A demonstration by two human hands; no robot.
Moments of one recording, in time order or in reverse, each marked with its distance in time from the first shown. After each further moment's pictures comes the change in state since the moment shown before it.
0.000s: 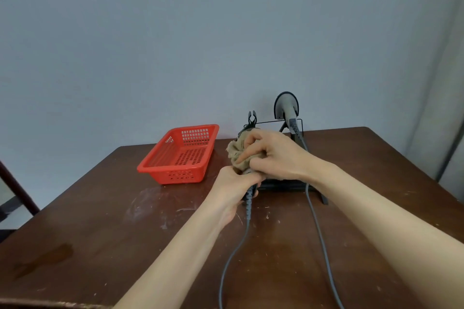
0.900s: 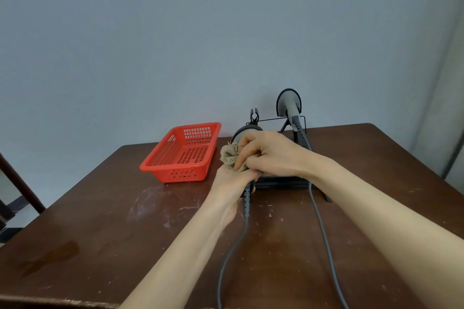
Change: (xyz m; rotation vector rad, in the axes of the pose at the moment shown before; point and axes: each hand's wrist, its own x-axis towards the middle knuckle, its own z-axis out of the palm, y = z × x) left_hand 0.006 -0.006 -0.003 -0.137 0.041 0.066; right_hand 0.006 -0.009 0.002 0.052 -0.093 0.005
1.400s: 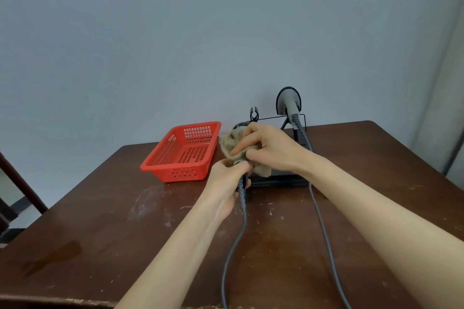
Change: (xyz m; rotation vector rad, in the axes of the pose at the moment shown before) left_hand 0.002 0.005 -0.005 -0.076 0.031 -0.060; right_hand 0.008 0.012 0.005 0.126 0.128 0.044
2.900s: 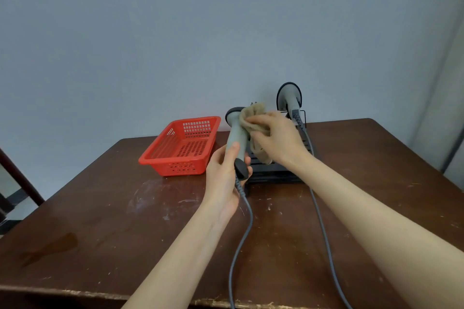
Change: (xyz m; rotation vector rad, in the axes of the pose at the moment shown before) left_hand -0.006 -0.004 0.005 -0.374 0.128 0.017; right_hand 0.004 0.014 0.010 -0.091 0.335 0.150
